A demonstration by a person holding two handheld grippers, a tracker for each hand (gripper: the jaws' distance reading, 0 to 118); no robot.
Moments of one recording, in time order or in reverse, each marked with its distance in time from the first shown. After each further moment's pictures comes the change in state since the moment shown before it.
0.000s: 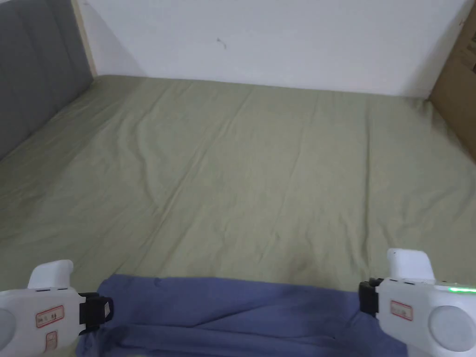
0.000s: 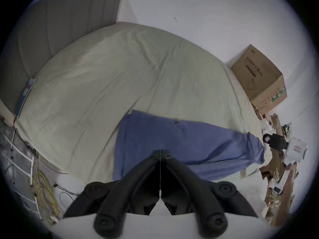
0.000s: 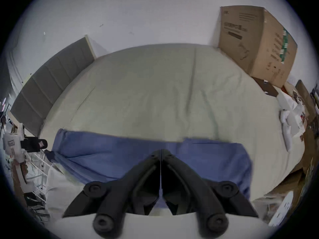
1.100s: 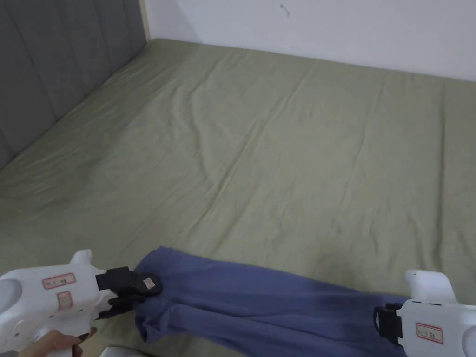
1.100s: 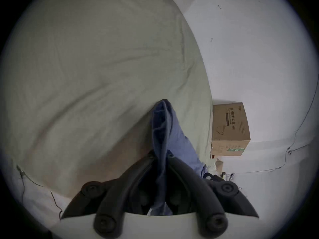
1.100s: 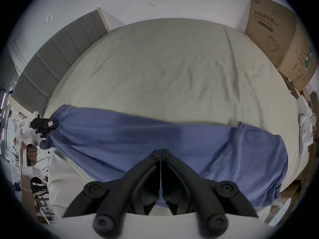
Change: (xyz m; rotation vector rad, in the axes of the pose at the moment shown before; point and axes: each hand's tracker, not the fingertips) left arm -0.119 0.002 -0.051 -0.105 -0.397 0.593; right arm -0.035 -0.009 -0.052 -0.197 0.076 0.067
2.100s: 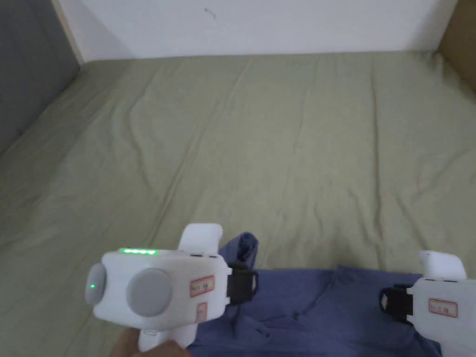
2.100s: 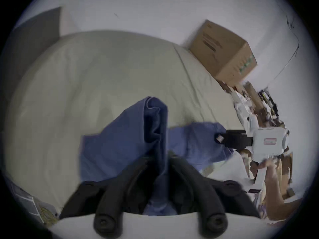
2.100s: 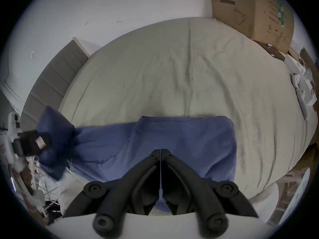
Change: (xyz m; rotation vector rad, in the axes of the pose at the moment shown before) left arm 0.237 -0.157 -0.129 -0.228 0.161 -0.851; right arm 0.087 -0.035 0.036 0.070 0.024 -0.277
